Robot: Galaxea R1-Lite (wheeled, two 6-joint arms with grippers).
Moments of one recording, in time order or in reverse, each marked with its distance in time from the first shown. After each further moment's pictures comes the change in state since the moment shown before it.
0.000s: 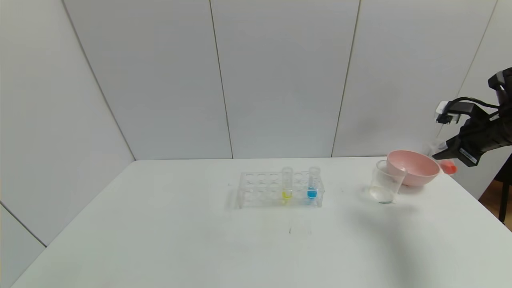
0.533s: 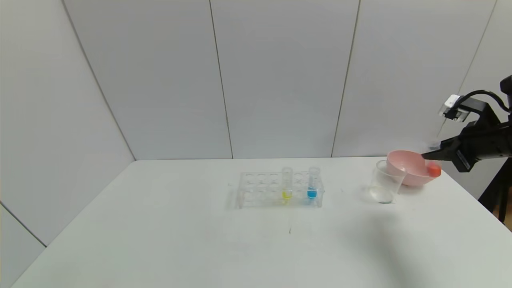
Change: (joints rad) left arm 0.000 0.000 0.000 0.000 0.000 0.000; right arm 0.064 -0.203 0.365 -0.305 0.109 0.239
